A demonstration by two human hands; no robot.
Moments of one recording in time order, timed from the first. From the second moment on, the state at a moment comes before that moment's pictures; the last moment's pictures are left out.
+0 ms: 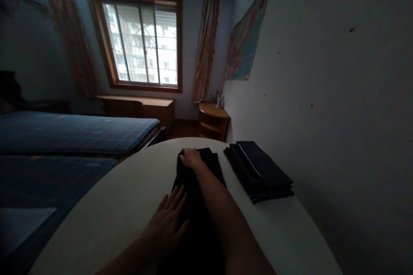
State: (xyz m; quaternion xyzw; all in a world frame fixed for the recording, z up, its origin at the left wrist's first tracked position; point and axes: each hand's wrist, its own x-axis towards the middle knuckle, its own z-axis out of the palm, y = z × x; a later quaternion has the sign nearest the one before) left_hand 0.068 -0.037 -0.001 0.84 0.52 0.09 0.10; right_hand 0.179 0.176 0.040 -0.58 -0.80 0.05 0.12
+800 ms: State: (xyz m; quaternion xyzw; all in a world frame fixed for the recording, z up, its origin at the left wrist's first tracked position) left_hand 0.070 -0.038 -0.004 0.83 0.54 0.11 0.12; right_hand 0.190 0.223 0.030 -0.56 -0.81 0.13 0.10
